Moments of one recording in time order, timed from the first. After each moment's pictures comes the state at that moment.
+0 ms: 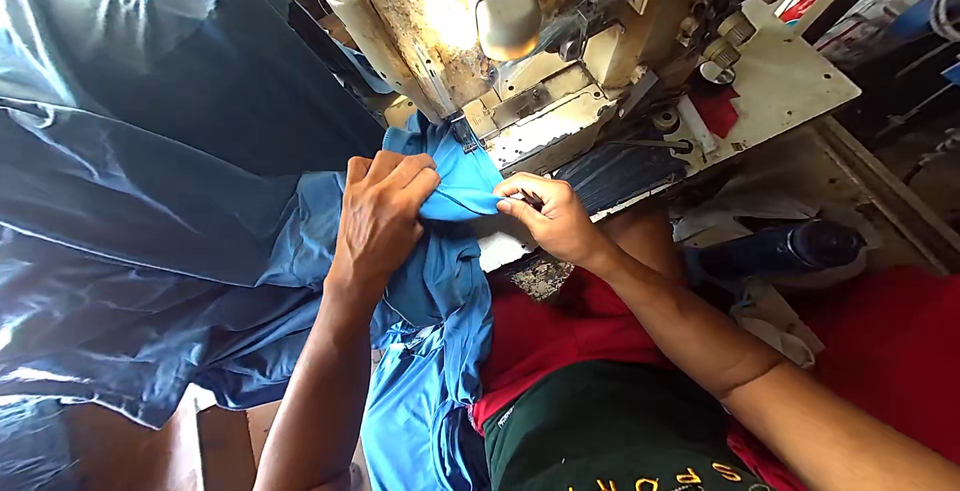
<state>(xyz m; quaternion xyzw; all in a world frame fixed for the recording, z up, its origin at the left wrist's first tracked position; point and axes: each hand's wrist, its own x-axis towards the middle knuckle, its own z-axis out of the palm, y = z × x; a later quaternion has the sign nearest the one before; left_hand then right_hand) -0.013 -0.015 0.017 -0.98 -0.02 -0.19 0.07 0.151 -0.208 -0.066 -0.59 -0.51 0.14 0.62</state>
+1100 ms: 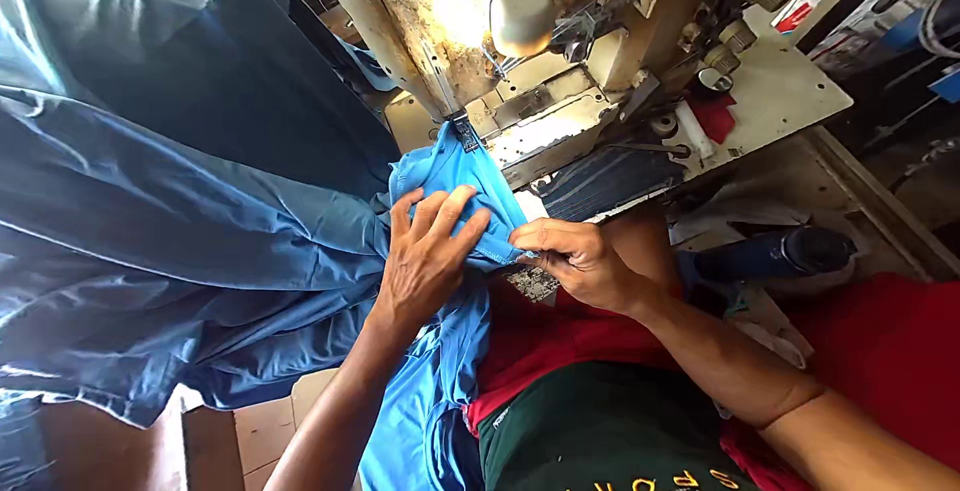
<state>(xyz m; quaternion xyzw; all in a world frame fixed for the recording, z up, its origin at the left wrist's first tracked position) -0.031 -0.063 -0.028 -0.98 0.01 -0.21 0.04 0.134 -0.258 -0.072 -0.51 -0.59 0.15 0.62</state>
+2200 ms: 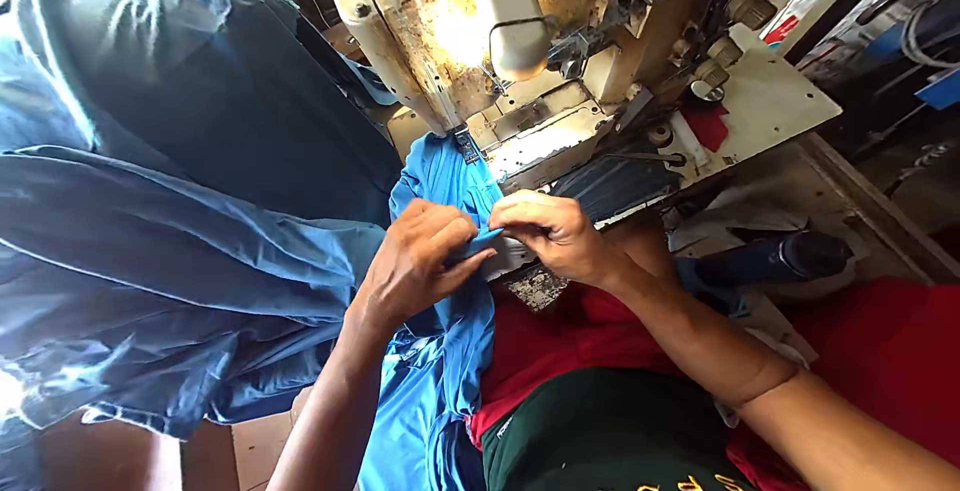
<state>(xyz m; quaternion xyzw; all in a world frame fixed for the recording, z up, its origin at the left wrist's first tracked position) -0.022 -0.044 -0.002 -0.96 0.10 -0.24 -0.10 0.151 -0.218 -0.051 -0.50 -0.61 0.08 0.61</state>
